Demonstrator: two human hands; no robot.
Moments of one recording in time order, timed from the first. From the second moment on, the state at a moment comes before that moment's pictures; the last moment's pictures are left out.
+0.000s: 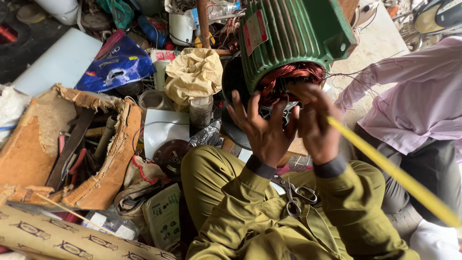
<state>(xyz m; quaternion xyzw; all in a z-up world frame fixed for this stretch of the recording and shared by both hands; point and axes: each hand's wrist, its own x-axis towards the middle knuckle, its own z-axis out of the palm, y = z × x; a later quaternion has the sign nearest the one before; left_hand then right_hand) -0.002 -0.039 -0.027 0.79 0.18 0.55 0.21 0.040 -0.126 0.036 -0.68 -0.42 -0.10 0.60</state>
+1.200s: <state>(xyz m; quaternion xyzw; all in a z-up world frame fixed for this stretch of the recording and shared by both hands) -0.027 -0.032 0.002 0.83 0.20 0.46 0.26 0.043 -0.138 0.052 -0.77 -0.45 -0.08 0.45</state>
